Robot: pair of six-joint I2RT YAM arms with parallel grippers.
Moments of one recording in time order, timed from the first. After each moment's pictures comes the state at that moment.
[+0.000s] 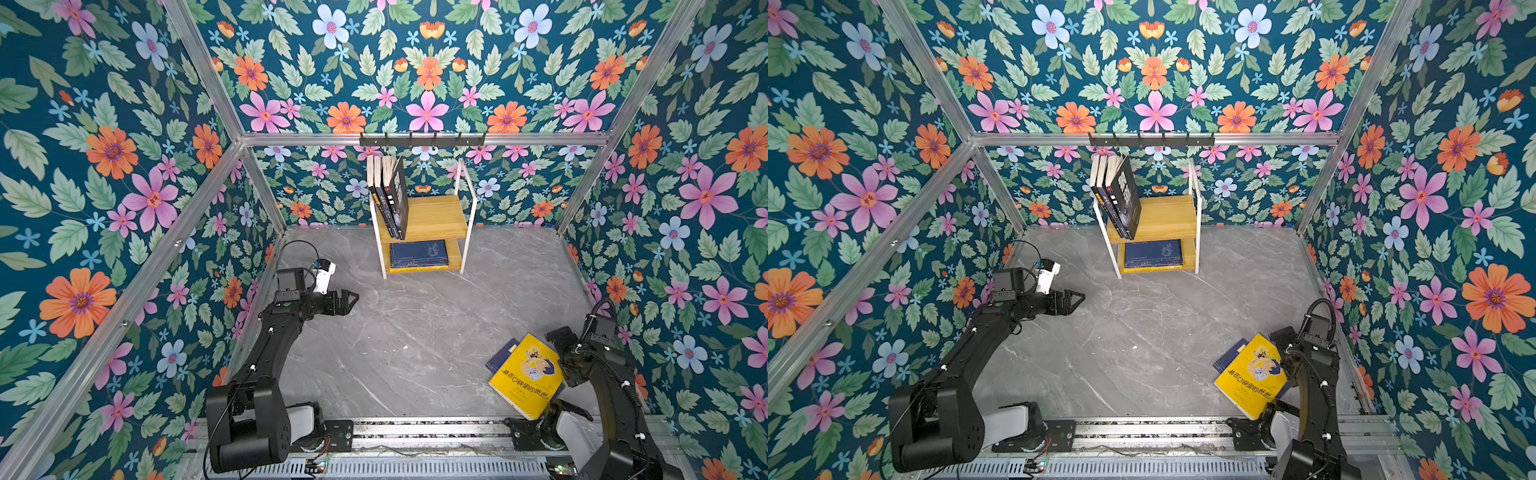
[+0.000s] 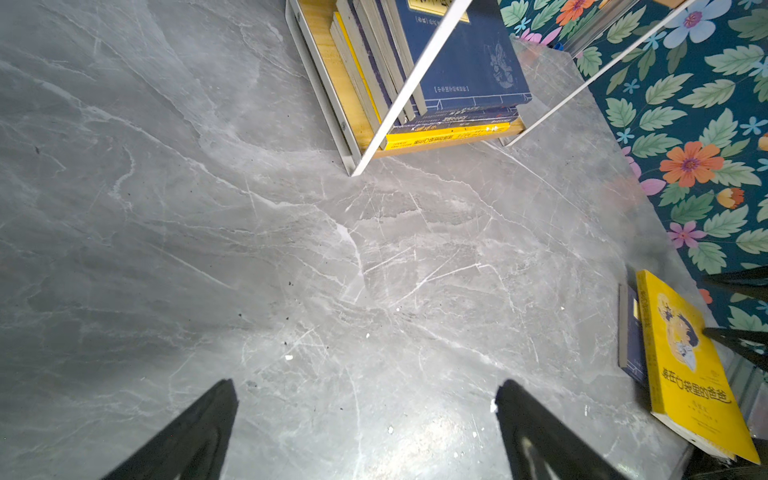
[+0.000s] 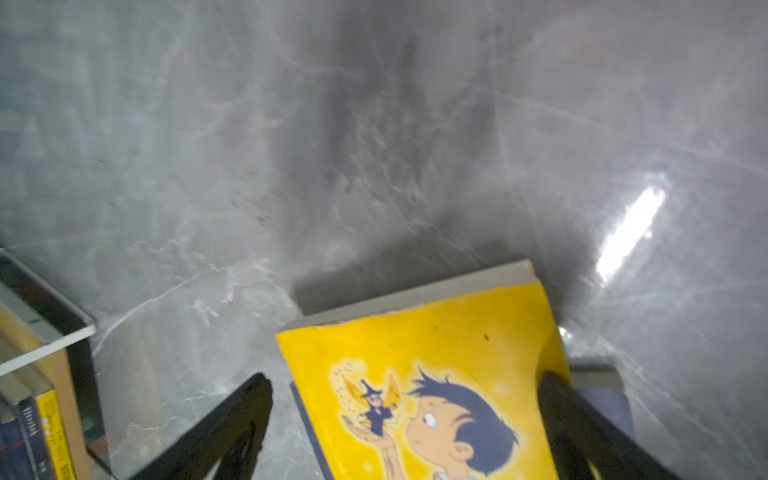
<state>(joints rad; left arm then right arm) 0.07 1.25 0.80 -0.37 0.63 0.07 -0.43 0.88 0.49 -0.80 -0.14 0.87</state>
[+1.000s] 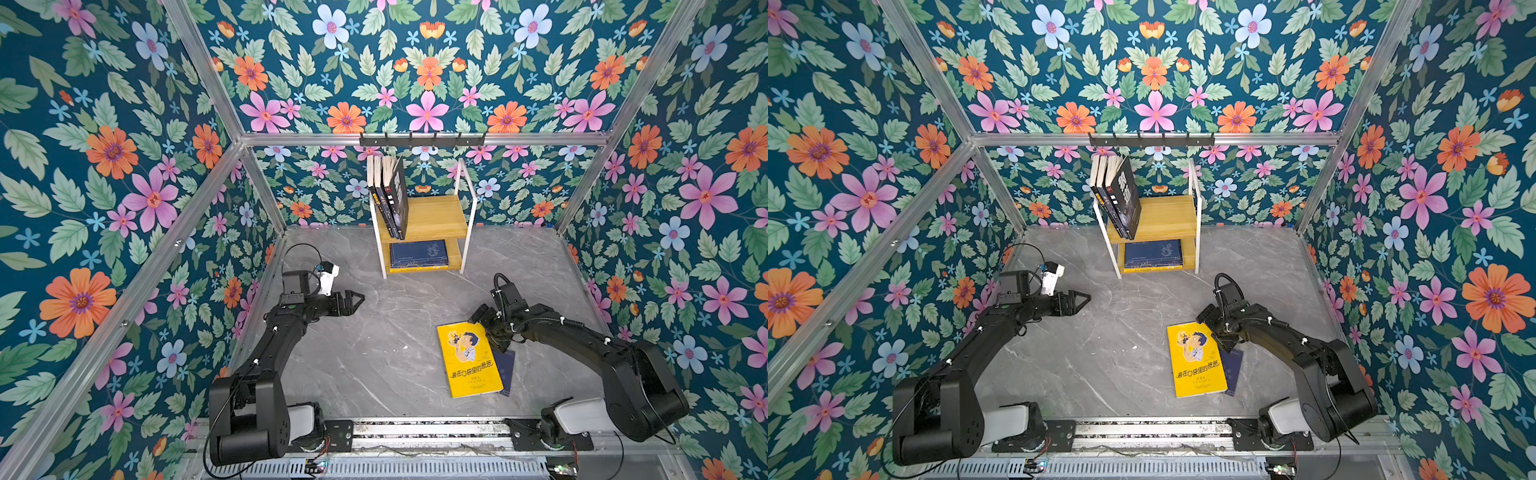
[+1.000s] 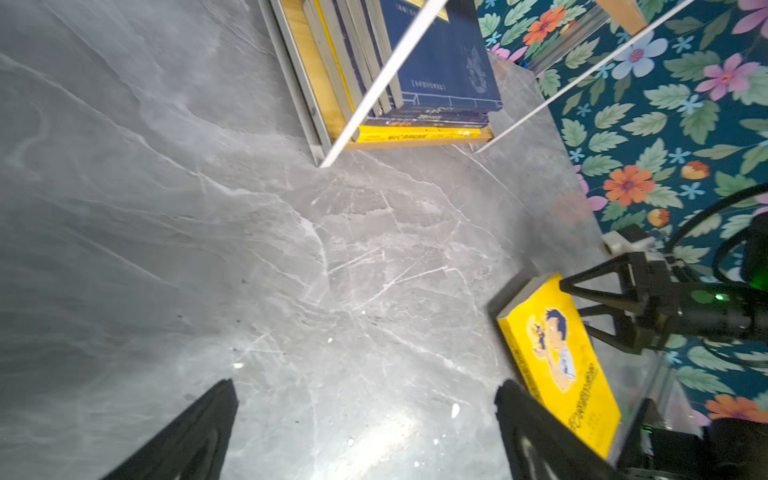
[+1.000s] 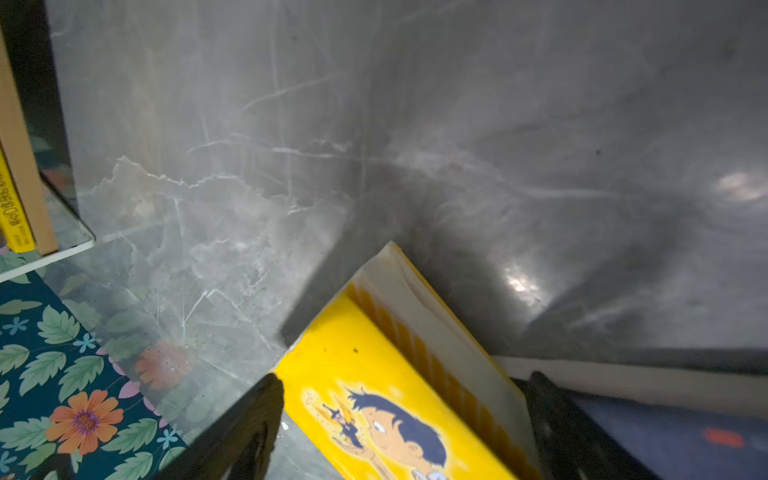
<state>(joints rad) 0.02 1.28 0.74 -0.27 0.72 -0.08 0.37 1.40 0.74 -0.45 -0.21 1.17</state>
